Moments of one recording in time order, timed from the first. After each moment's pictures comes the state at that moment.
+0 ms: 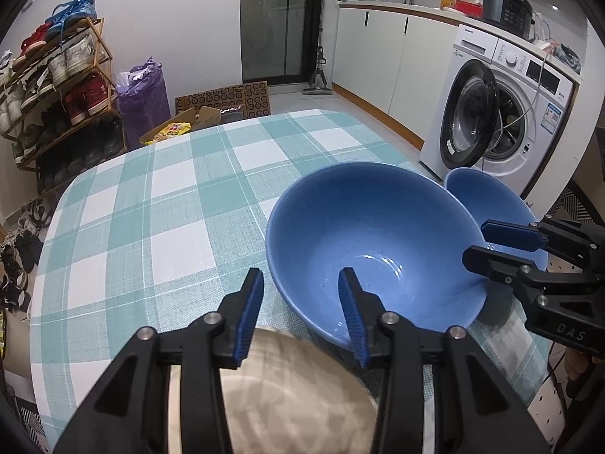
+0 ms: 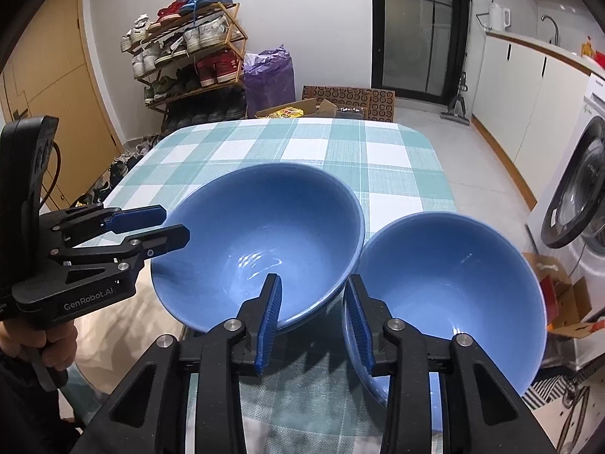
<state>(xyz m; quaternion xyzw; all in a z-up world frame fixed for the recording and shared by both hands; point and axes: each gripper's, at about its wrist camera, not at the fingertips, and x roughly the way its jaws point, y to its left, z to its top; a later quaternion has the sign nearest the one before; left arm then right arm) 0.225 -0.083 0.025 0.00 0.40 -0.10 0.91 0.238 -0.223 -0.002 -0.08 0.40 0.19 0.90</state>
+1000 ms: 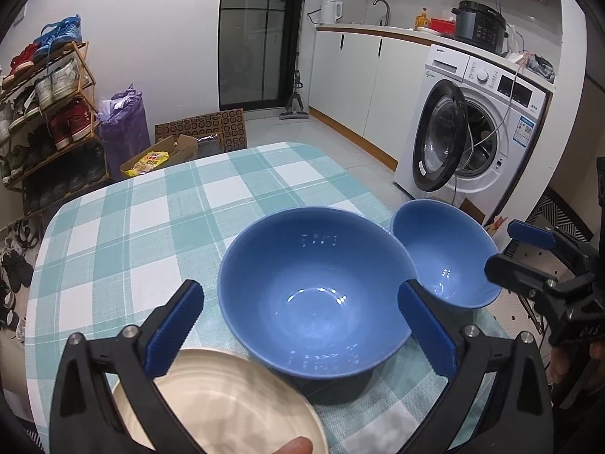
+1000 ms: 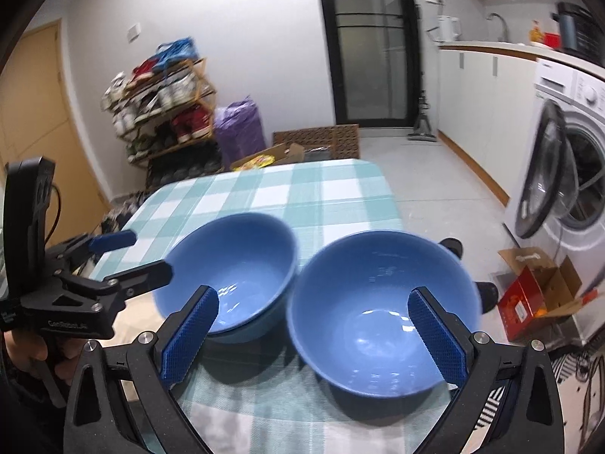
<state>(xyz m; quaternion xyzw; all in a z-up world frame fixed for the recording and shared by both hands) 0.215 -0.113 0.061 0.00 0.36 -0.14 0.92 0.198 -0.297 0.039 -0.01 0.33 0.14 0.94</state>
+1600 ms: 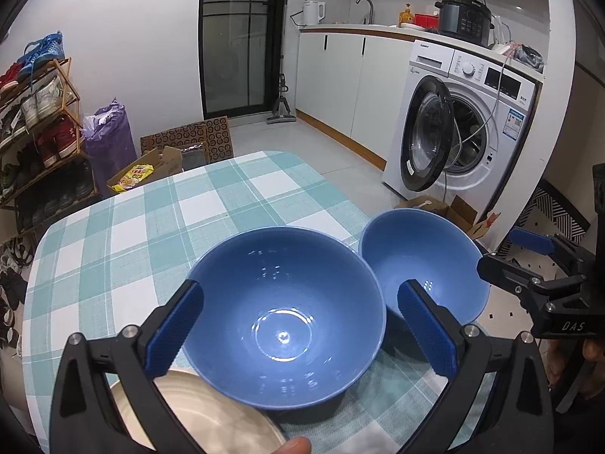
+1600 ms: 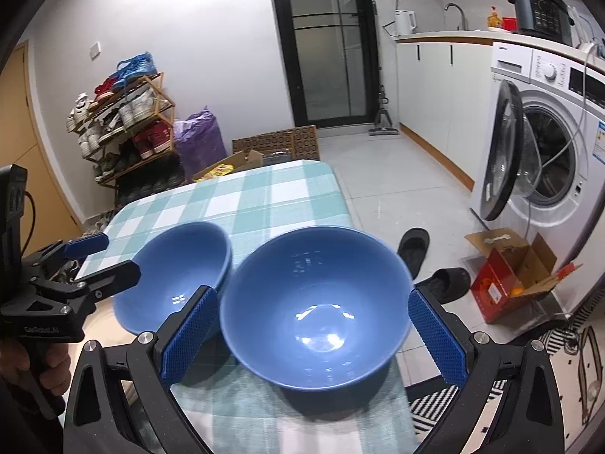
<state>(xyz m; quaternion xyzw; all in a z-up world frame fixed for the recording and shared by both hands) 0.225 -0.150 0.070 0.02 0.35 -0.16 0.92 0.198 -0.345 0.041 0.01 0.33 0.07 0.94</state>
